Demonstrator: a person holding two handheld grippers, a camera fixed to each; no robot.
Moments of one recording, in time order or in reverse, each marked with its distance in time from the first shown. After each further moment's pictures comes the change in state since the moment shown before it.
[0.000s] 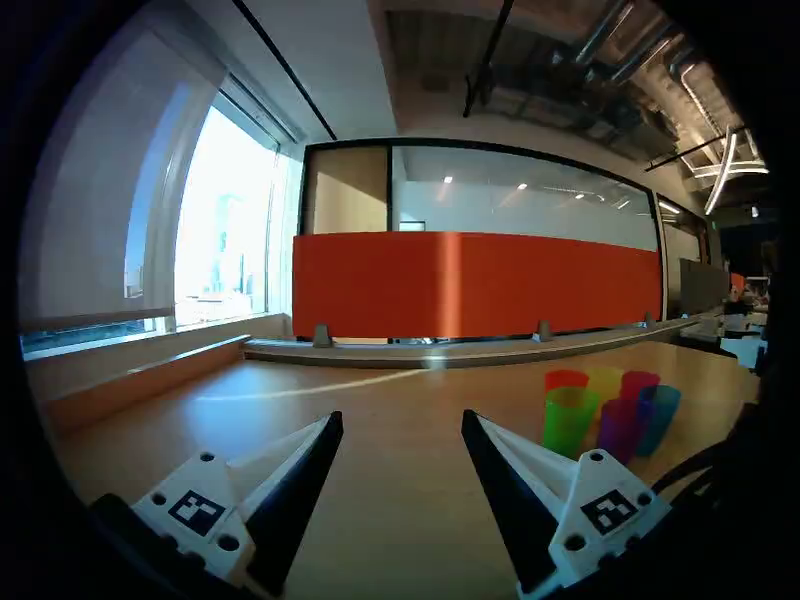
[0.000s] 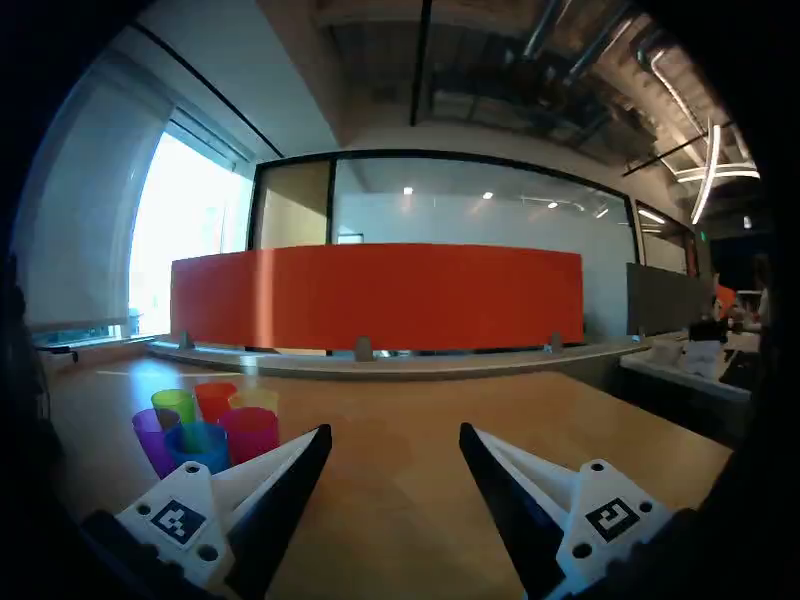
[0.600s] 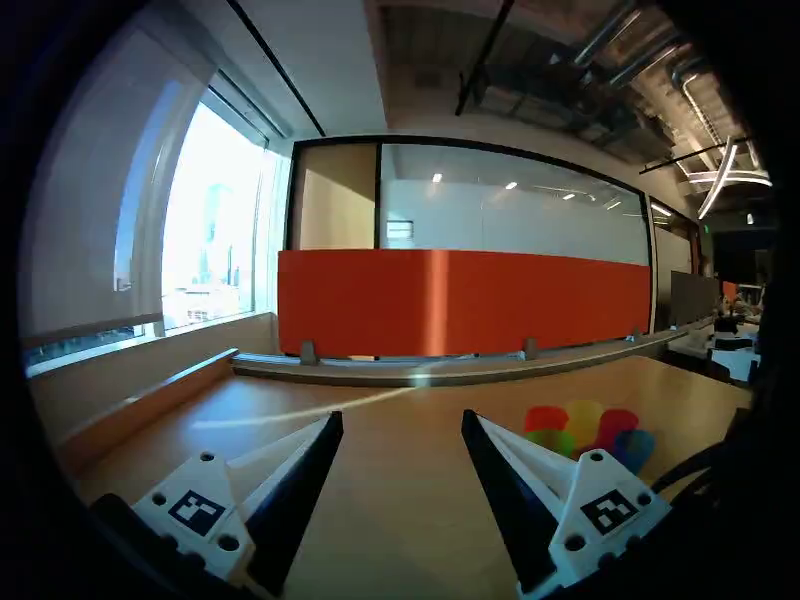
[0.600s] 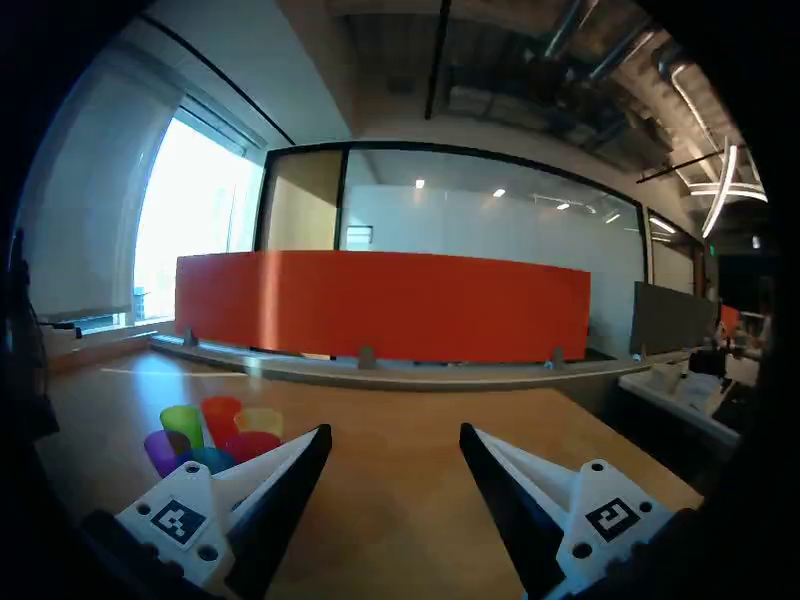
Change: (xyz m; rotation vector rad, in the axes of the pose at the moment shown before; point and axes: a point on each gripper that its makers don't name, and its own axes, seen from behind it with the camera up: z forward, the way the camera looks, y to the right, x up) left arm 0.079 0.012 0.006 -0.052 -0.020 -0.012; right arm 0.049 0.001 0.004 0.033 -0.031 -0.052
